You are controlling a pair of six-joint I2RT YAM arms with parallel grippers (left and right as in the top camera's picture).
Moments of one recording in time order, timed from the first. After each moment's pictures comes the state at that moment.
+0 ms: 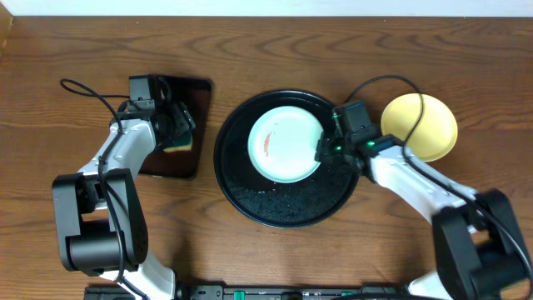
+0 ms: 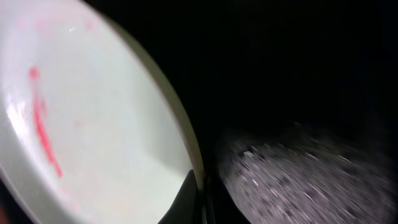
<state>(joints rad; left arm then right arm) 0.10 1.80 1.07 -0.40 0.08 -0.43 0.41 1.72 0.93 -0.30 -0.18 0.64</state>
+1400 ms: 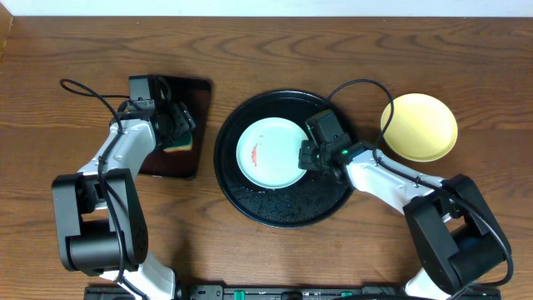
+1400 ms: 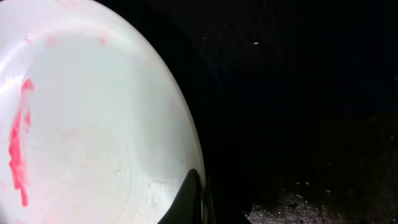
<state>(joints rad) 0.10 1.80 1.07 -0.40 0.08 -0.43 0.54 1.80 0.93 -0.21 -0.03 0.63</state>
